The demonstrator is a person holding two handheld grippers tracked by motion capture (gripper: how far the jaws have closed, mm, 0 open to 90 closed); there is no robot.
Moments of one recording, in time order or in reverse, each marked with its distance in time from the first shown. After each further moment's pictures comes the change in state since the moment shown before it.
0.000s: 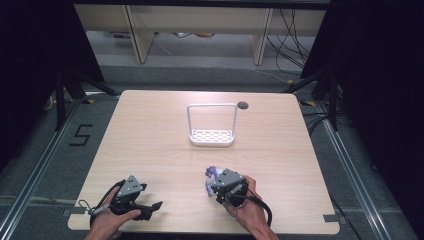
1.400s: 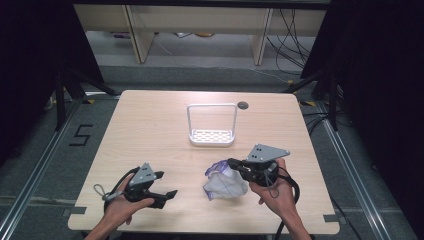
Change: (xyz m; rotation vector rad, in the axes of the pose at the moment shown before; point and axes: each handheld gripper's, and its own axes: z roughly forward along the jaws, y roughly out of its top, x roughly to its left) left arm -0.020 0.062 0.023 -0.100 -0.092 0.099; right arm -0.067 0.025 -0.083 -0.271 0.151 0.104
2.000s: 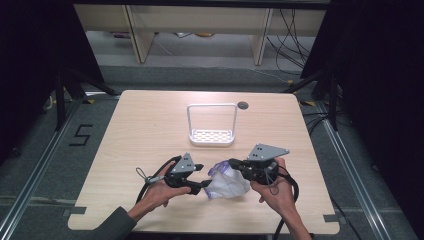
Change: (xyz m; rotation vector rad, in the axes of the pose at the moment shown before) left arm -0.018 0.041 0.078 -0.022 -0.138 0.133; right arm -0.008 -0.010 0.006 0.007 0.014 0.056
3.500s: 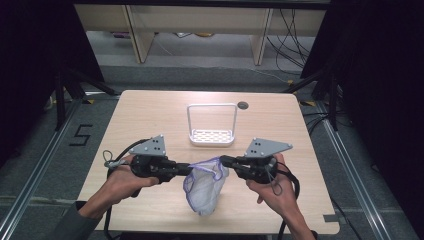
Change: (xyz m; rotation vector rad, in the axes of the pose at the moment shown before) left arm 0.005 0.057 -0.112 -0.010 -0.167 -0.096; right arm 0.019 0.040 -0.013 -0.071 0.096 -0.022
